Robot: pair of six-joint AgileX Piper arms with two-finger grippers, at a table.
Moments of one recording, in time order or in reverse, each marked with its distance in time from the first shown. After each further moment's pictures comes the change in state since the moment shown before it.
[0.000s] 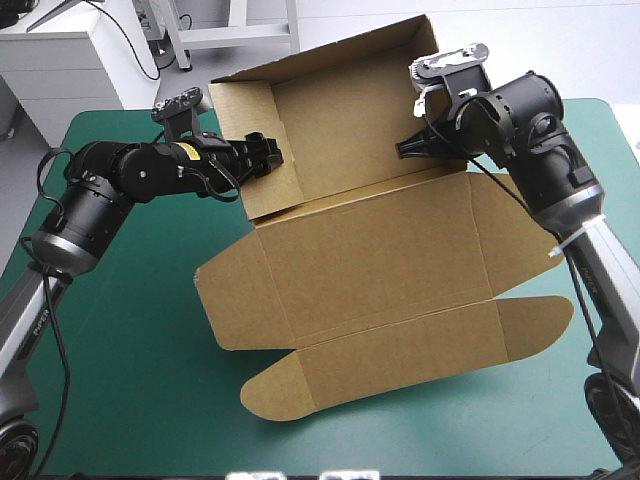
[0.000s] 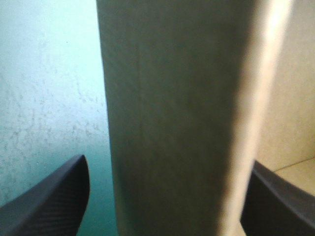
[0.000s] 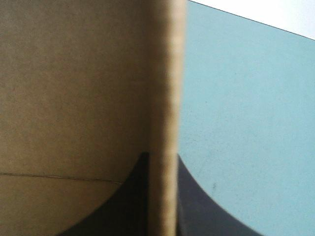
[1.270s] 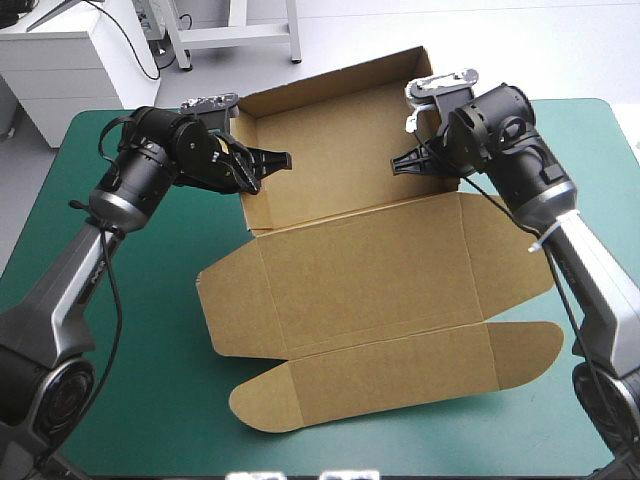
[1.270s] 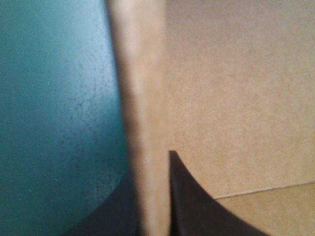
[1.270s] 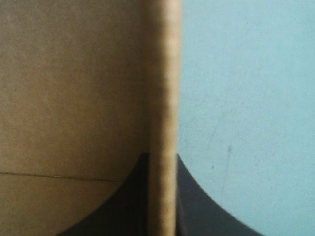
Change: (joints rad) left arm -0.052 0.233 -0.249 0.222 0.335 -0.033; right arm 0.009 0.048 0.075 -0.005 0.043 0.103
